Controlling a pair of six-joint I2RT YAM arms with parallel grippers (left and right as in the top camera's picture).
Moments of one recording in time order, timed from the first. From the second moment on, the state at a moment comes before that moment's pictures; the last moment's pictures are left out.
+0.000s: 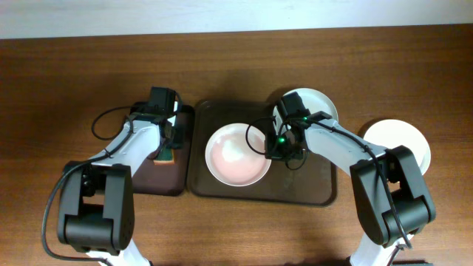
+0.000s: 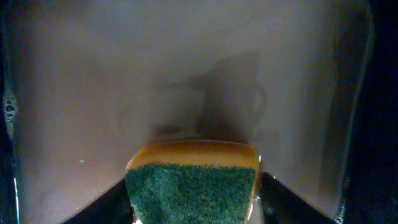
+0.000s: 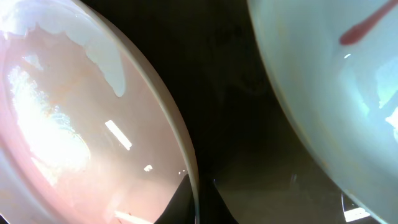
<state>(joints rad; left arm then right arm) -0.15 1.87 1.13 -0.52 -0.15 -0.05 0.36 1.90 1.12 -0.57 -0.31 0.41</state>
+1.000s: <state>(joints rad) -0.15 1.73 1.17 -0.75 -0.05 -0.07 0.60 1.64 1.28 -0.79 0.48 0.19</state>
